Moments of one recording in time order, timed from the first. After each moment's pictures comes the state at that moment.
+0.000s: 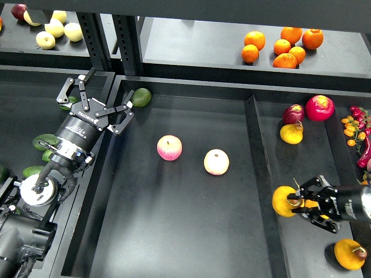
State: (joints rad) left arm -0.23 0.00 -1.46 -1.17 0.04 -0.49 0.24; right arm 0.43 -0.81 0.61 1.16 -0.23 0.58 -0.49
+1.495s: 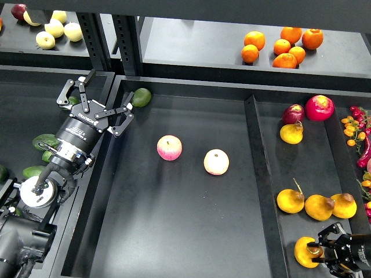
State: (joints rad) left arm -0.22 0.00 -1.46 -1.17 0.04 -0.49 0.24; right arm 0.27 -0.73 0.61 0.95 -0.25 0.58 -0.49
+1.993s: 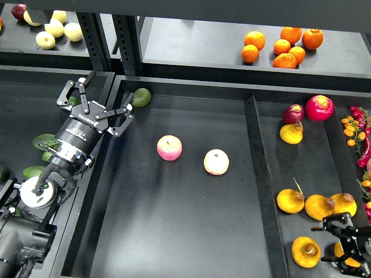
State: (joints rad) left arm -0.22 0.00 -1.46 -1.16 0.04 -0.49 0.24; right arm 0.29 -0.84 0.69 1.10 -0.21 0.58 -0.49
